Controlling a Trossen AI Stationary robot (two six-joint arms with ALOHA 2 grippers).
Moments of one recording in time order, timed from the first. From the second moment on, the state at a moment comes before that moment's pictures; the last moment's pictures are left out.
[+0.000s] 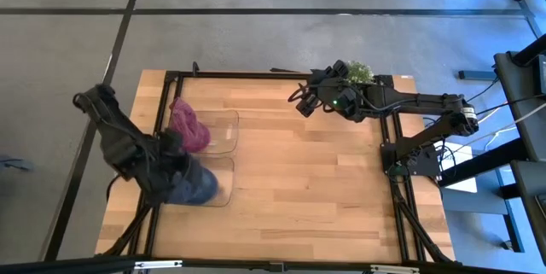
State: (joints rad) left arm -0.81 1.23 1.38 -1.57 -0.57 -2.01; right arm -0.06 1.43 1.43 -0.57 0.79 0.06
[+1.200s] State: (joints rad) left arm -0.32 1.00 1.37 -0.55 -0.42 -0.06; right arm 0.24 0.77 0.83 -0.09 0.57 0.11
